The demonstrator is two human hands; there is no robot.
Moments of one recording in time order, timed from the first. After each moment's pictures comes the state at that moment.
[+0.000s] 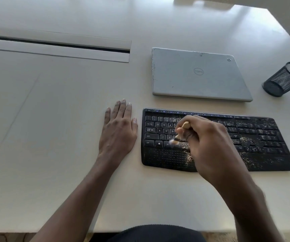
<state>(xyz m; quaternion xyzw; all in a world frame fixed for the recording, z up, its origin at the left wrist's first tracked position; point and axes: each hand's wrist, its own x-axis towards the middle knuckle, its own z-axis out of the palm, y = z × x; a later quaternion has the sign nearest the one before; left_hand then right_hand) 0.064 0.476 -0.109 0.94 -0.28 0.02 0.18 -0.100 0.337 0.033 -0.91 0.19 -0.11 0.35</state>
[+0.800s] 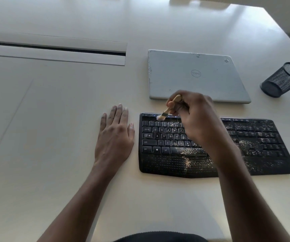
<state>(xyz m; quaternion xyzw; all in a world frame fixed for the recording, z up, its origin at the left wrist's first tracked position) 0.066 0.477 -0.113 0.94 -0.28 0.02 0.18 -0.034 0.294 0.024 -0.91 0.19 -0.13 0.35</state>
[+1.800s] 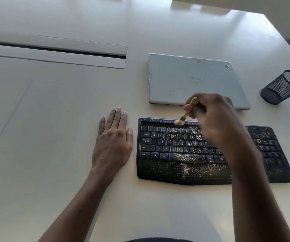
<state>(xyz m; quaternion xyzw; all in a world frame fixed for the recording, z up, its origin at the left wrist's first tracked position) 0.066 0.477 -0.117 0.94 -0.28 0.02 0.17 -0.040 0.268 0.043 -0.92 0.26 -0.09 0.29</state>
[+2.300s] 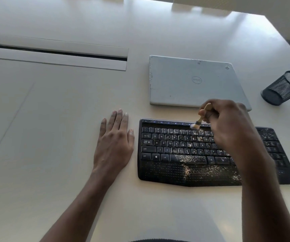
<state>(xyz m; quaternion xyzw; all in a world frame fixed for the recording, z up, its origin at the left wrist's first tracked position) 0.067 0.476 -0.119 0.94 -0.28 0.03 0.16 -0.056 0.253 0.041 -0.91 0.31 -0.10 0.26</state>
